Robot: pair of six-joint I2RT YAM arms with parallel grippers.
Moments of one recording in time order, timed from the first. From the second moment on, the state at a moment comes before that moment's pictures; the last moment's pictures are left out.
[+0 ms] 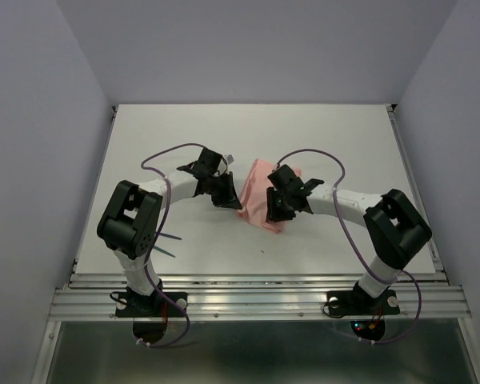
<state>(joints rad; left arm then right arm) -0.48 1.76 1.04 -0.30 0.45 -0.59 0.68 1.70 1.01 -0.38 -0.03 0.65</state>
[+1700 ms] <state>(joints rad) -0.48 1.78 1.04 -0.29 0.45 -0.59 0.94 1.74 1.13 -0.53 0.43 0.40</state>
